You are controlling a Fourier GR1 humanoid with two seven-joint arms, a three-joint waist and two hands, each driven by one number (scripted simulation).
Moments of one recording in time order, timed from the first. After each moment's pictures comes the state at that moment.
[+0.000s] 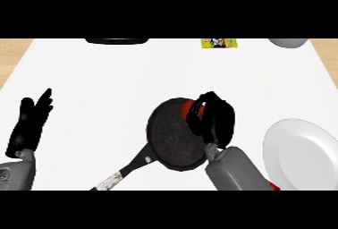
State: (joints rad) left arm -0.15 0.31 0.17 -1.32 -0.14 0.03 0.26; right arm -0.40 0.00 0.46 -1.37 1.04 -0.45 0.87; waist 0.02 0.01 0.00
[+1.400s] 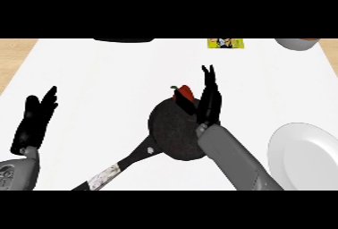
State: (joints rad) left arm -0.17 0.30 0.16 -1.32 -0.15 0.02 0.26; right arm -0.69 -0.01 0.51 -0.76 0.08 -1.08 0.12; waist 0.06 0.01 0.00
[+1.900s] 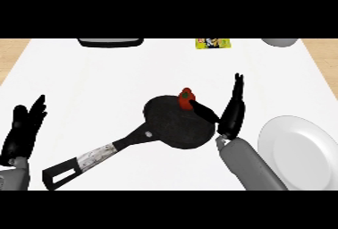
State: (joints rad) left arm -0.10 0.32 0.20 -1.34 -0.15 0.03 0.24; right arm -0.48 -0.10 0.45 -1.02 0.06 -1.13 0.11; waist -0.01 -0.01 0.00
